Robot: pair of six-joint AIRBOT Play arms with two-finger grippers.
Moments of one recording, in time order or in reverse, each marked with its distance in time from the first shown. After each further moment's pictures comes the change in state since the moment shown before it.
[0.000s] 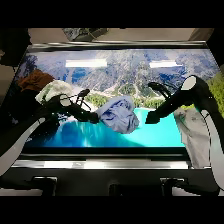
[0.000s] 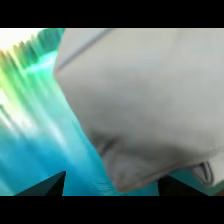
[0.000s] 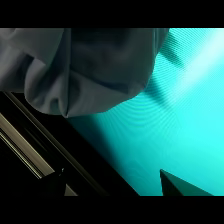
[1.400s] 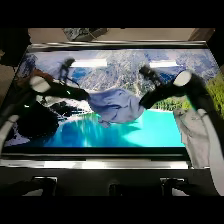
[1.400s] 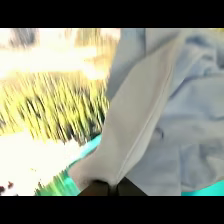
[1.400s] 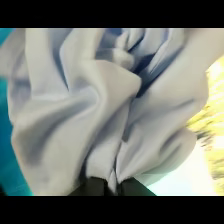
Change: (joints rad) left arm 0.070 0.265 0.255 0.047 0.019 0.051; right arm 0.113 0.091 0.179 -0.016 -0.320 -0.155
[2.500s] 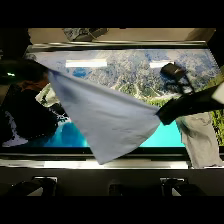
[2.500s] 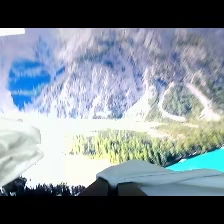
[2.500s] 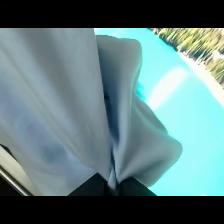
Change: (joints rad) left arm 0.101 0.216 0.049 0.261 -0.082 -0.170; right arm 0.003 0.338 -0.244 -0.122 0.195 0.300
